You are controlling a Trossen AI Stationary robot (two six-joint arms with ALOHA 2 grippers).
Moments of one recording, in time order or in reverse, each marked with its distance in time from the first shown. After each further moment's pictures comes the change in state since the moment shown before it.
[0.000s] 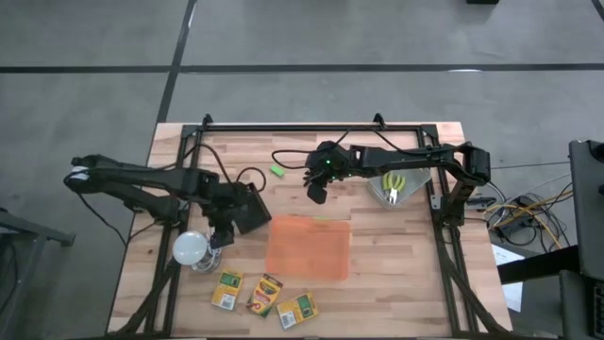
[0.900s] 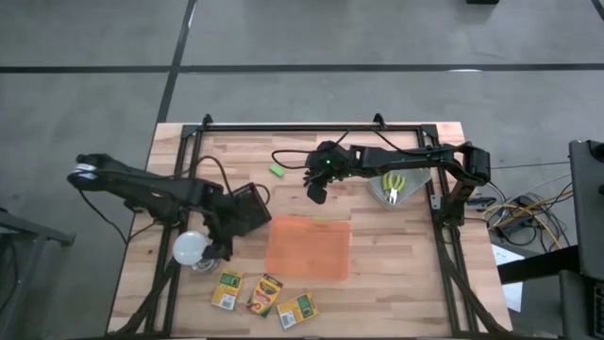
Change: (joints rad) left arm -0.092 0.041 -0.118 0.213 0.202 0.096; right arm 0.000 0.000 0.000 0.000 0.000 0.000
